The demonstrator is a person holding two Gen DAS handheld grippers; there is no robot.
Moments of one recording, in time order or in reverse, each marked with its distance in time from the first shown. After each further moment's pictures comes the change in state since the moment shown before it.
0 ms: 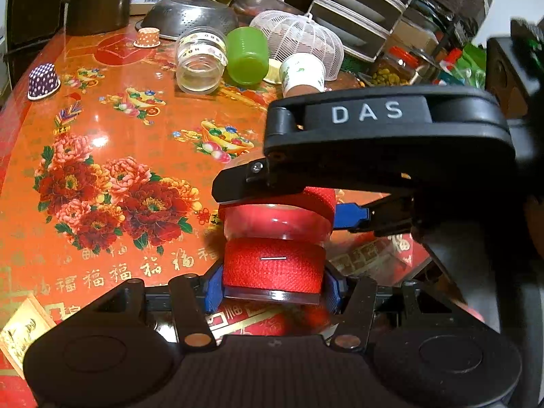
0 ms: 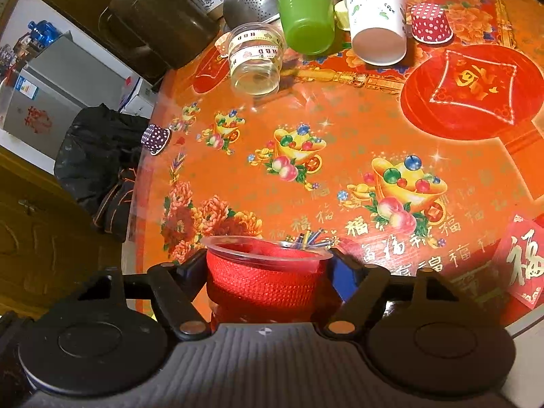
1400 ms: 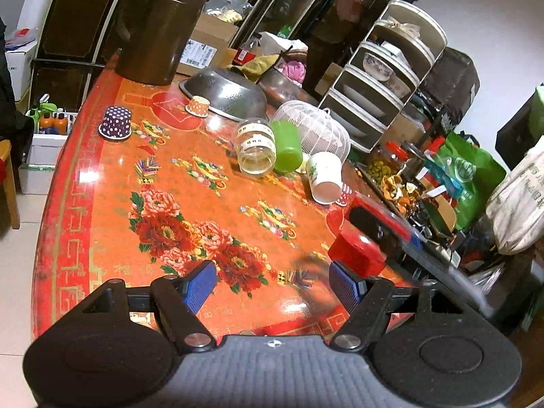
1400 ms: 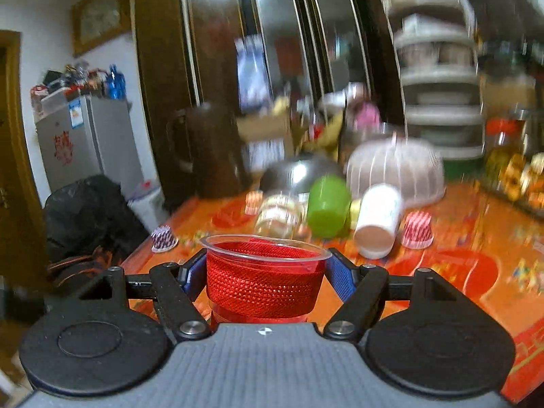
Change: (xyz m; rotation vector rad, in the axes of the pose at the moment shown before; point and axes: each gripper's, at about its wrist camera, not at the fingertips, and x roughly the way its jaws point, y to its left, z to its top) left arm -0.088 0.096 -0.012 -0.134 -0.271 -0.121; right arm -0.031 0.022 -0.079 -0.474 -0.807 -0.130
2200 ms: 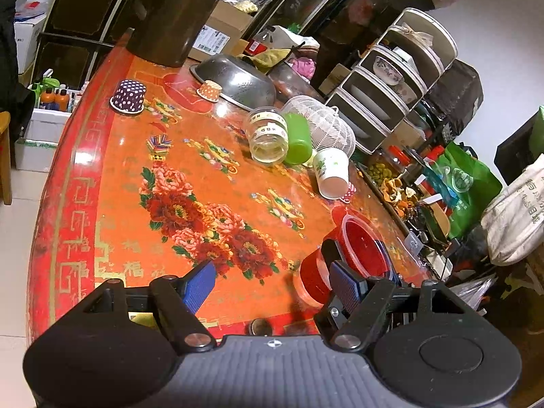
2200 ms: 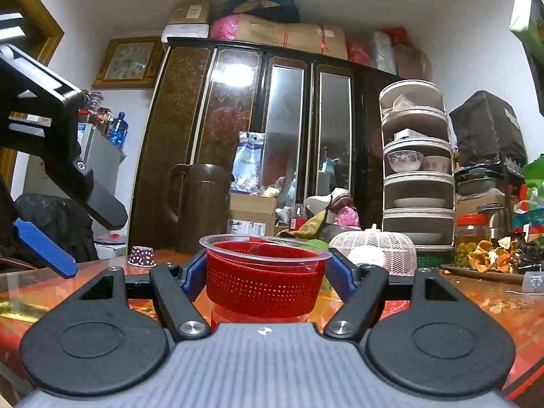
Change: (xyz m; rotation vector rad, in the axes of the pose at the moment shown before) left arm 0.006 0.027 -0.011 -0.074 0.019 -0.036; right arm -0.001 0.043 -0.086 -0.209 -0.345 -0.121
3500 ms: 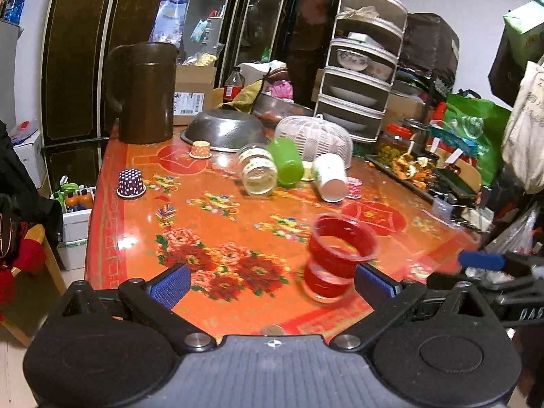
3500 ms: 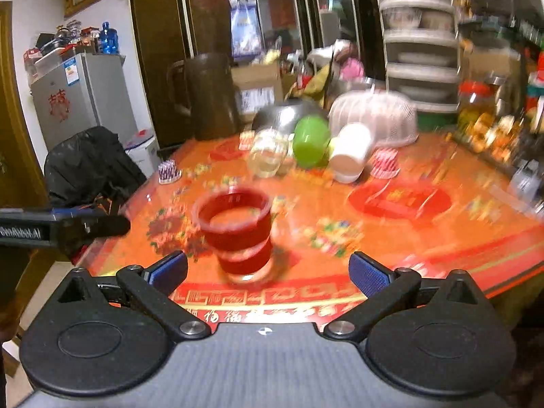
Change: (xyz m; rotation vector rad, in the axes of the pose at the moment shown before) left arm -0.043 -0.081 -0.016 0.361 -0.105 0.200; right arm -0.046 -0.079 0.110 0.201 0.639 0.118
